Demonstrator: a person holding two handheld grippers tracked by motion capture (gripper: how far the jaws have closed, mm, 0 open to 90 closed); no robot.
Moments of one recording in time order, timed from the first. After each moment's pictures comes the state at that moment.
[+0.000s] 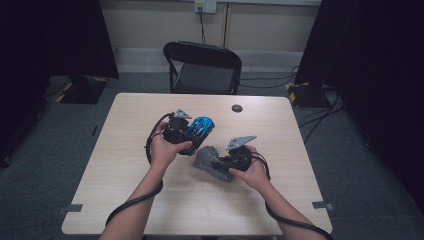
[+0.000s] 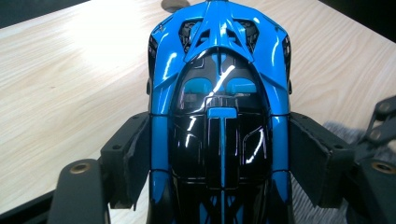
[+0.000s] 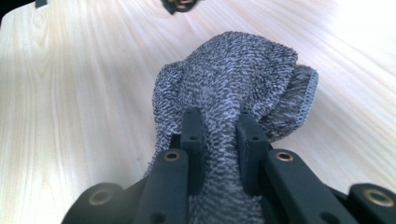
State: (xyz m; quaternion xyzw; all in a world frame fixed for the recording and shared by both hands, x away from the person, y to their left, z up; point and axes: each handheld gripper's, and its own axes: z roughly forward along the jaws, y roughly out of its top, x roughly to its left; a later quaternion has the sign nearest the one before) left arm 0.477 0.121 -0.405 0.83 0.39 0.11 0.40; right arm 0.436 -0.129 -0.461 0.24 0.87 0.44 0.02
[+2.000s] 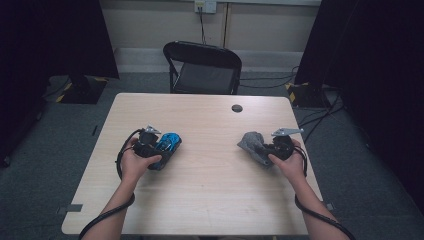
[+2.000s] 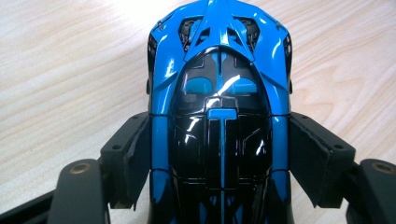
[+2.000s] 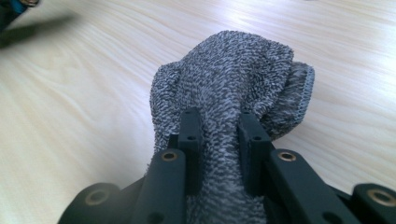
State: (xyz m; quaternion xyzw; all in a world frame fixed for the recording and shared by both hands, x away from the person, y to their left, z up) left arm 0.461 0.210 -0.463 0.83 0.45 0.11 0.32; right arm 0.467 -0.258 -0.465 0.41 0.81 0.41 0.12
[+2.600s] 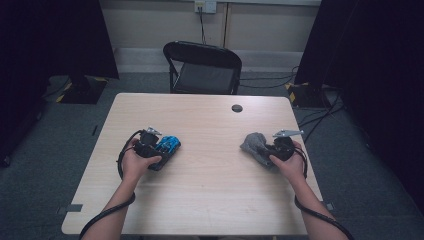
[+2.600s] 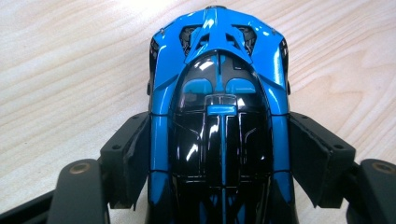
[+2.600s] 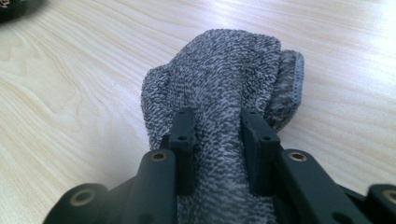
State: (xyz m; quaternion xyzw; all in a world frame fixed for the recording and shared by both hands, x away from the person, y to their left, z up) left arm 0.468 0.209 -0.476 0.83 0.46 0.11 0.30; right arm 0.473 -0.265 -0.480 0.43 0.80 0.40 0.13
